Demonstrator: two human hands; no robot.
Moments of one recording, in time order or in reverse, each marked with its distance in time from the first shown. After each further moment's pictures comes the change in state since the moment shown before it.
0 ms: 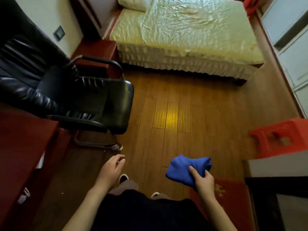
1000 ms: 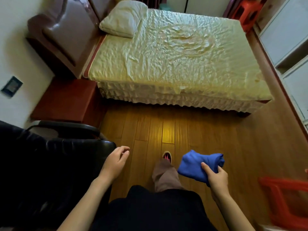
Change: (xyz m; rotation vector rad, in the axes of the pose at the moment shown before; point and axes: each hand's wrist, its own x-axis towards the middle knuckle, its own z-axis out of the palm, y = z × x) left_hand 0.510 0.252 -0.073 -0.027 0.024 0.138; right_hand 0.433 -0.319 0.122 -0.014 0.083 -0.073
